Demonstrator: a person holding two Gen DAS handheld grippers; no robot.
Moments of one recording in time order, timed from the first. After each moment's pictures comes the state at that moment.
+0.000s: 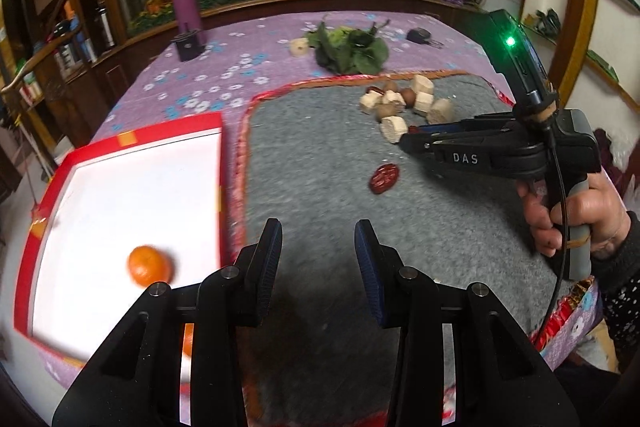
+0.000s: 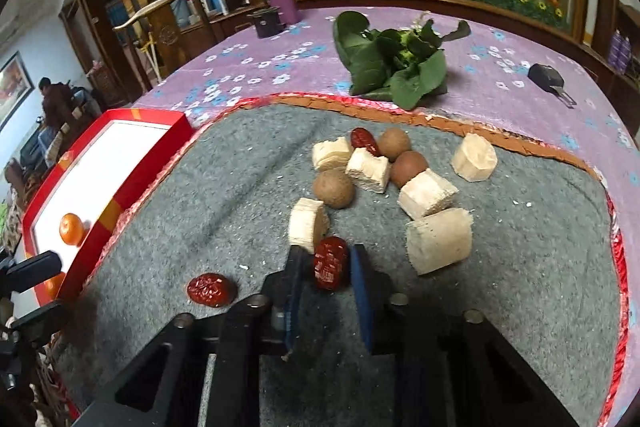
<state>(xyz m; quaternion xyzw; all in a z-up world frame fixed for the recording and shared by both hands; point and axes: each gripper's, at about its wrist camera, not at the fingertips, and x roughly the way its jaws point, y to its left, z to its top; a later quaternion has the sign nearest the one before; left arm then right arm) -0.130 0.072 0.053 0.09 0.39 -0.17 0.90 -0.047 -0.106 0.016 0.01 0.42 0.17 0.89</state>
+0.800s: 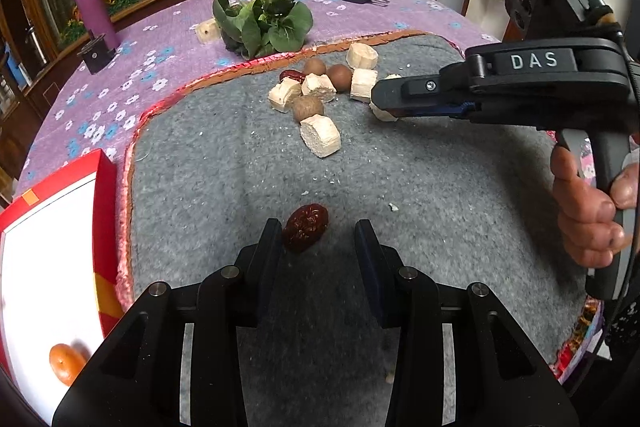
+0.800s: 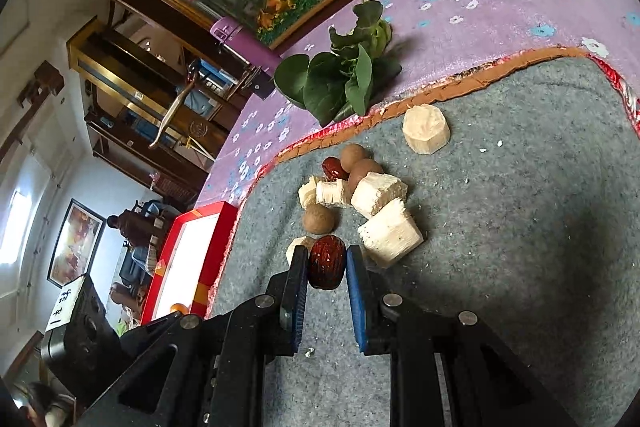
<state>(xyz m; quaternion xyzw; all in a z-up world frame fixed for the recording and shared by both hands) -0.074 0.000 0.023 0.14 0.43 -0.25 0.85 -0.045 -0.185 0.017 0.30 0.41 0.23 0.83</state>
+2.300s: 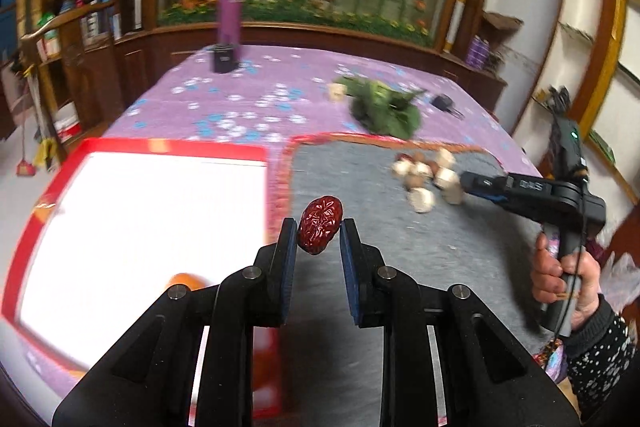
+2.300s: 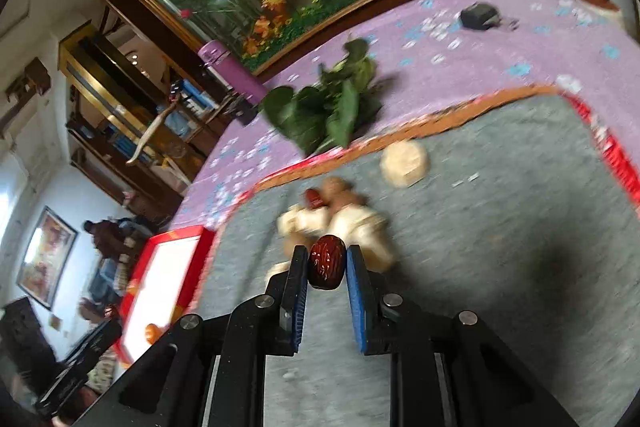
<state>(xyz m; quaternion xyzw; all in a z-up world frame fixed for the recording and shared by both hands) -0.115 0.139 0.082 -0.03 0.35 -0.14 0.93 -0.051 -0.186 0.027 0.28 0.37 0.18 0.87</state>
